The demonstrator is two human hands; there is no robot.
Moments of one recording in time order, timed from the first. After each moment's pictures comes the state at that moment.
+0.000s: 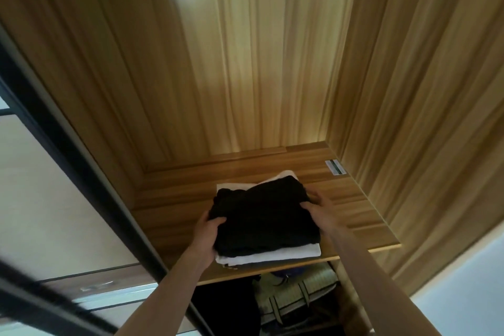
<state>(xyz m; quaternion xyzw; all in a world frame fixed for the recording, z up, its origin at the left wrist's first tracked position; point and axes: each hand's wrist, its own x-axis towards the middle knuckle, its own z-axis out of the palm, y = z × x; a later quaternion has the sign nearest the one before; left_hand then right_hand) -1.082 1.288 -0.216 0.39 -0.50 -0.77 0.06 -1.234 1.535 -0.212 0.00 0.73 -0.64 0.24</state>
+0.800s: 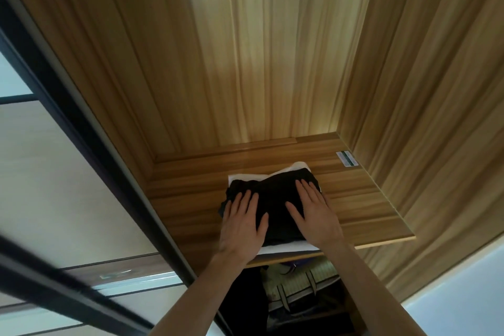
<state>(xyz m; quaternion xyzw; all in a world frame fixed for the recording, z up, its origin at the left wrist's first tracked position) -1.079 1.321 -0.227 0.15 -0.98 -0.12 0.05 -1.190 1.505 -0.234 -0.28 0.94 -0.20 -0.05</state>
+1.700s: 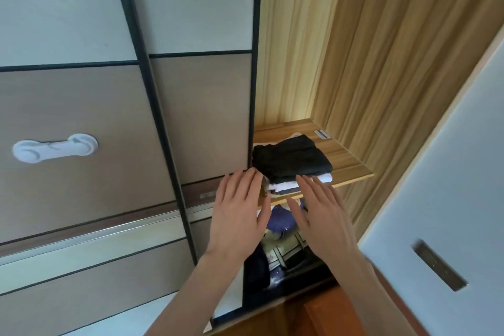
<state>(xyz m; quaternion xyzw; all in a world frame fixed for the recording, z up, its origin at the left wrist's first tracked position) -0.784 1.254 -0.113 -0.02 -0.95 -0.07 0.30 -0.825 1.448 -0.114 -0.20 0.95 -0.14 -0.20</state>
